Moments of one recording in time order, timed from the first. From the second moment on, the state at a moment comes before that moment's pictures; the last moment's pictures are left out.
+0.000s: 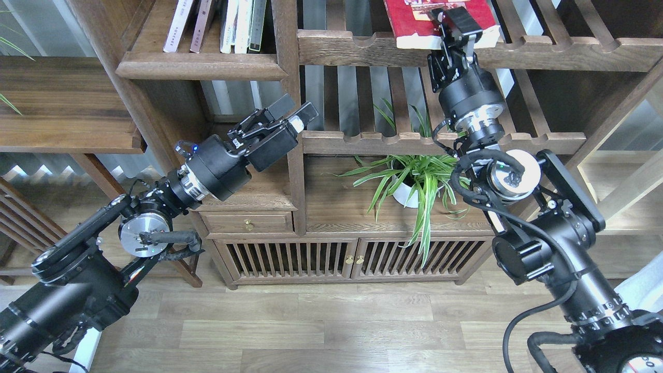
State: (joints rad) left arm -0.56 0.22 -0.84 -1.30 0.27 -0.49 -0.10; right arm 0.52 -0.14 1.19 1.33 0.37 0.12 0.17
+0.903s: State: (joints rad) left arm -0.56 0.20 -0.88 -1.25 0.23 -0.49 -0.10; right arm 0.40 -0.08 1.18 1.33 0.37 0.46 0.17
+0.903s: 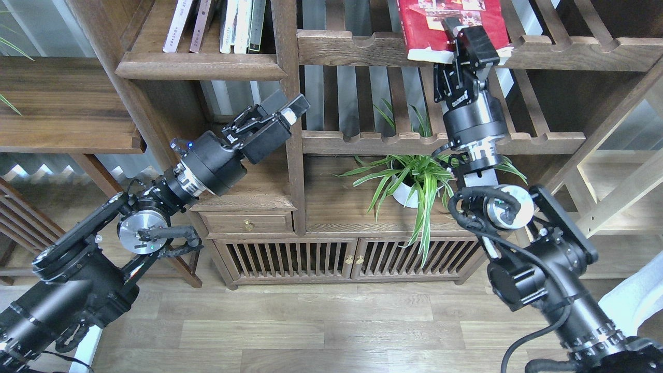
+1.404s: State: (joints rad) left arm -0.56 0.20 -0.89 -1.23 0.04 -0.49 -0.10; right arm 0.37 -0.02 1.12 1.33 0.37 0.58 0.17
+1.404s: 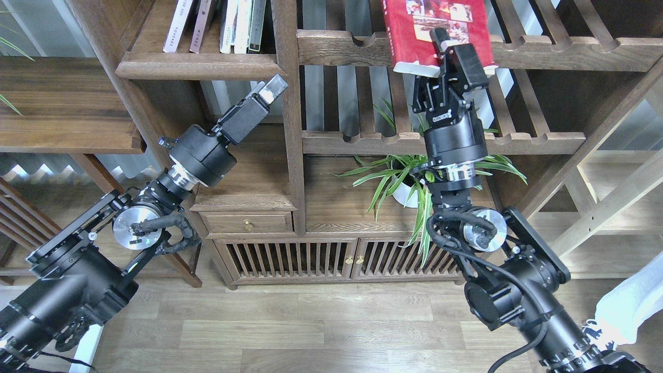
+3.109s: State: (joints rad) left arm -0.56 0.17 -0.87 -1.22 -0.17 -0.49 -0.03; right arm 0.29 0.01 0.93 1.33 0.36 0.58 0.16
